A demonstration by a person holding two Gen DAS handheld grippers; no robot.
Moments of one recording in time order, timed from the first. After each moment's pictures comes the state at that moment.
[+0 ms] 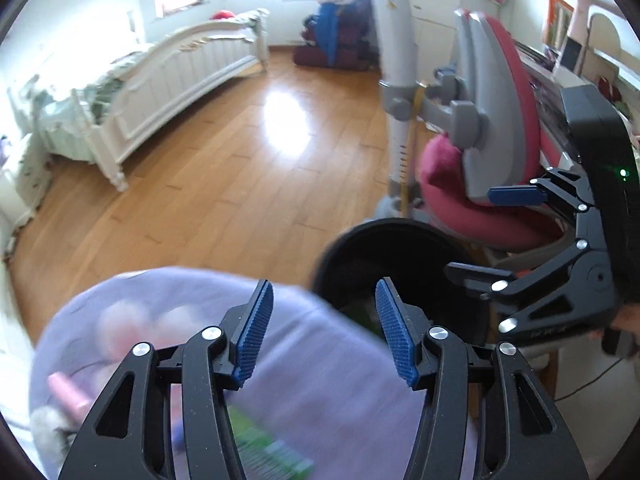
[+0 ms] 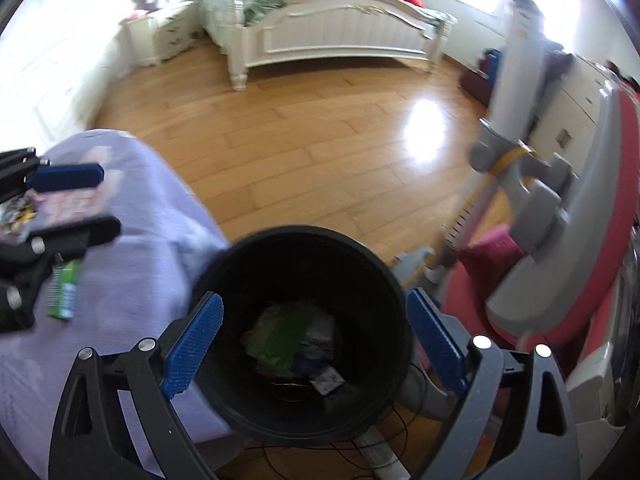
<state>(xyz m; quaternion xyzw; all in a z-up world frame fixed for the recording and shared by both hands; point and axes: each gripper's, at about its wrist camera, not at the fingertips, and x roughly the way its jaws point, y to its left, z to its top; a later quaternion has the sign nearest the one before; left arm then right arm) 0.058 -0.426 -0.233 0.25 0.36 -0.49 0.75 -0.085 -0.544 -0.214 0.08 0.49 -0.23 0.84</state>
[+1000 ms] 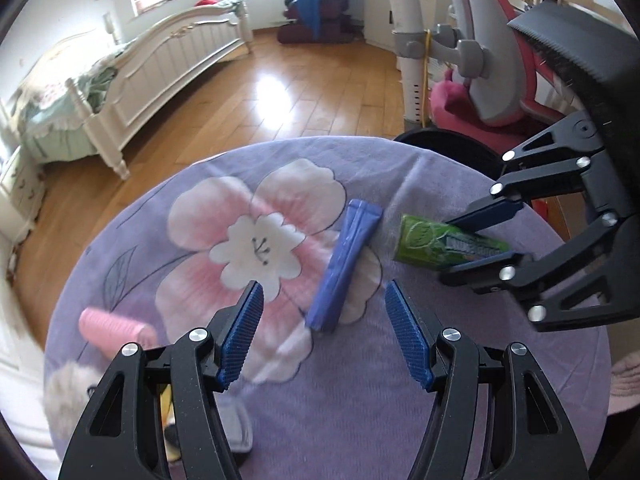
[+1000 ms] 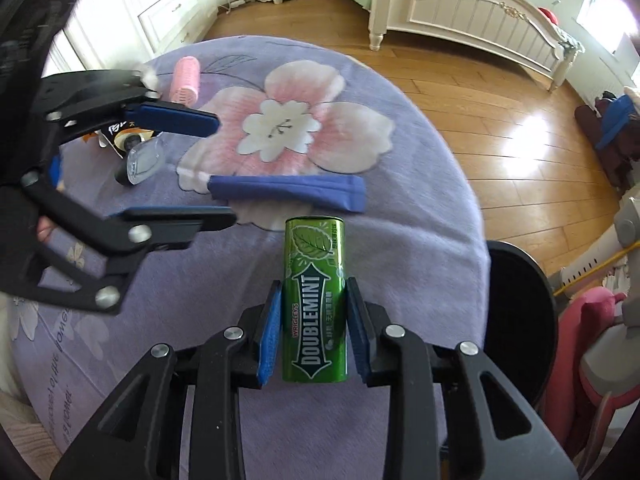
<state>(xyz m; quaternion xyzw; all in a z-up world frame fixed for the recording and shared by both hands) 0.124 -0.302 -0.297 0.31 0.36 -0.52 0.71 0.025 -0.393 -0.272 0.04 0.57 -0.06 0.82</state>
